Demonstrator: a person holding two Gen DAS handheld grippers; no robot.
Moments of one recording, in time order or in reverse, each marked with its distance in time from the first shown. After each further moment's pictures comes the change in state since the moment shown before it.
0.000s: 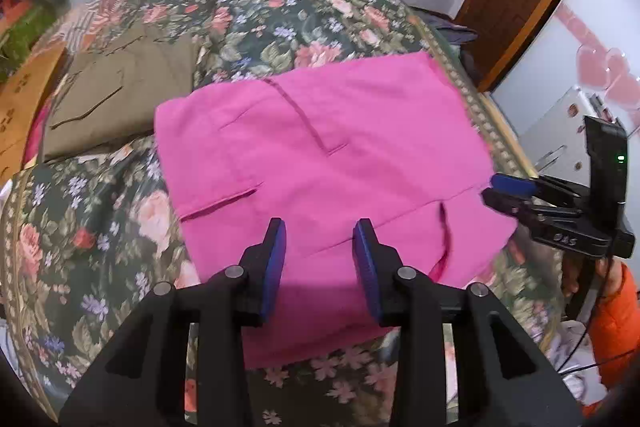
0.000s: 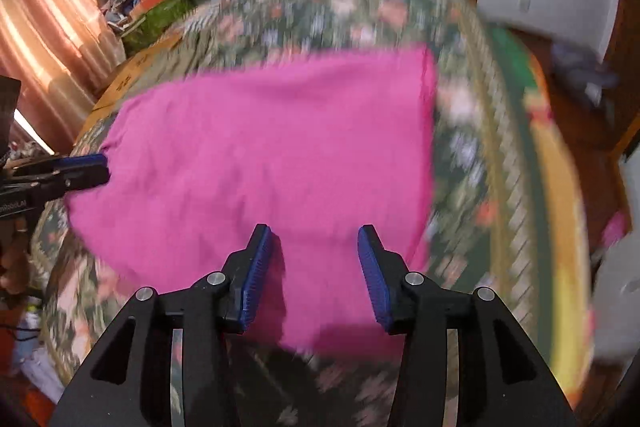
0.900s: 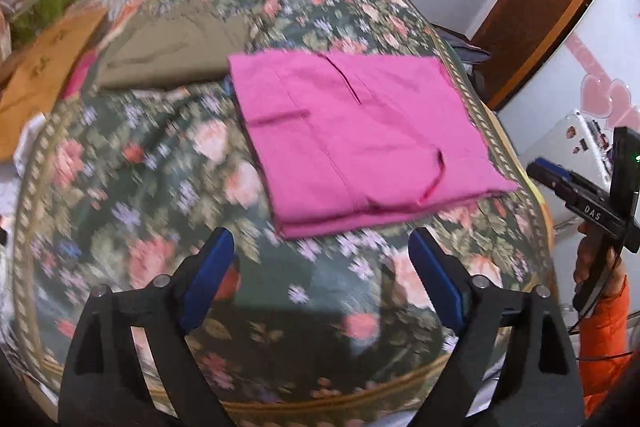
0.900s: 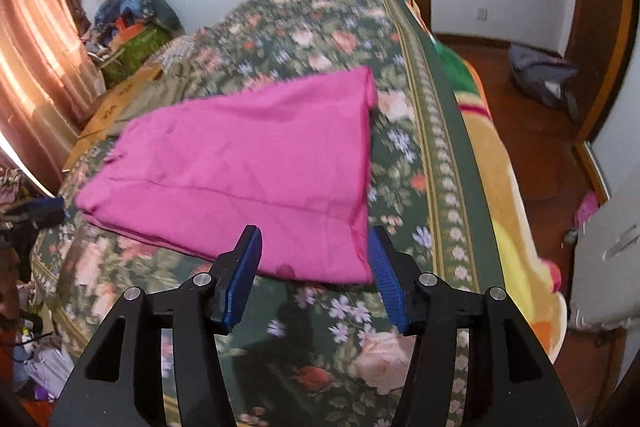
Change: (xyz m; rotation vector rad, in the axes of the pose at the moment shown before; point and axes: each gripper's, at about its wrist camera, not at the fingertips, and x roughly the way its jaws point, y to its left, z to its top) left arm -0.055 0.018 -0.058 -0.139 -0.008 -0.020; right arm -0.071 0.003 -0.025 0.037 -0.149 -0.110
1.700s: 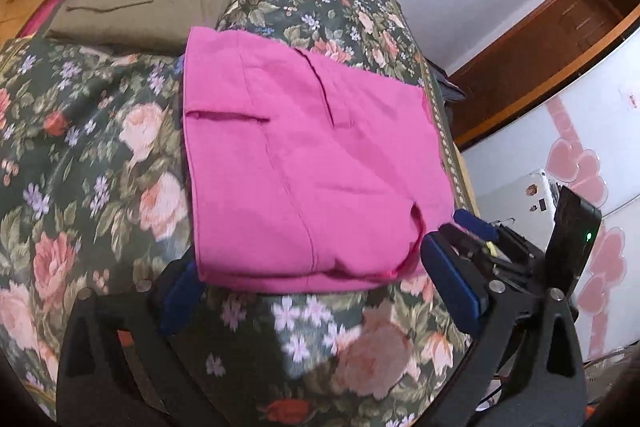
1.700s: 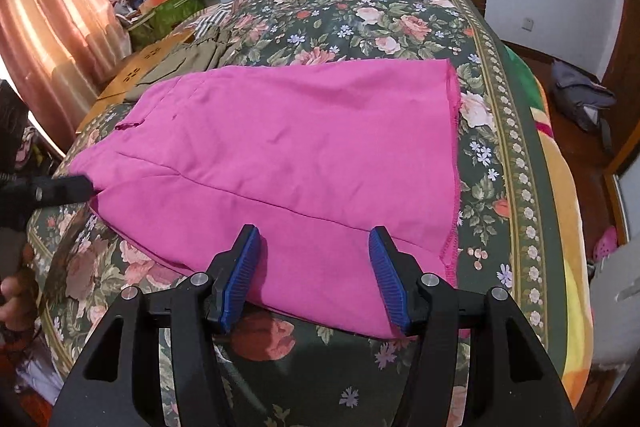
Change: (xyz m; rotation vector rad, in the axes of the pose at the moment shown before) left arm 0.045 0.006 0.030 -0.198 -0.029 -0.188; right arm 0.056 0.044 0.007 -0.117 0.078 0.069
